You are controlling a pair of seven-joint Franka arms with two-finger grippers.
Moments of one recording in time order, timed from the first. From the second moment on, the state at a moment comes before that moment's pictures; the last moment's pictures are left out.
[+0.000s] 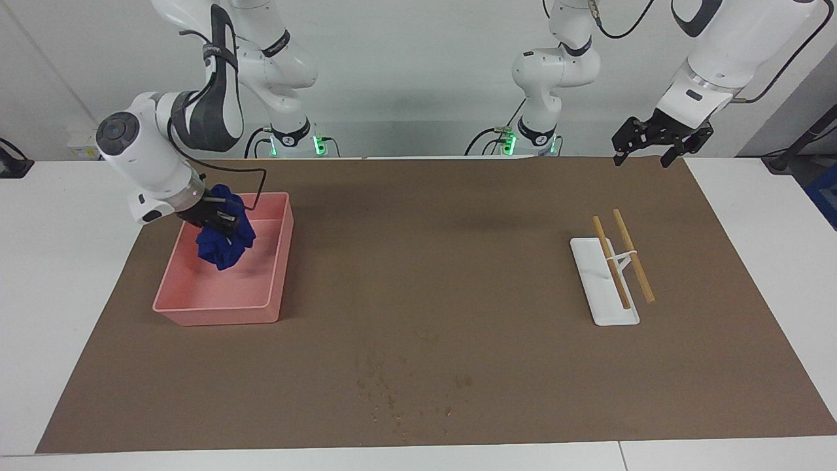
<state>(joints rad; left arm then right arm) 0.00 -0.02 -0.06 -1.55 -0.03 1.44 0.03 -0.16 0.07 0.03 -2.07 0.05 1.98 0.09</state>
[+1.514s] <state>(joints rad) 0.00 -0.02 -0.06 -1.55 -0.03 1.44 0.03 -0.05 0.01 0.05 -1.58 -0.04 1.64 0.08</state>
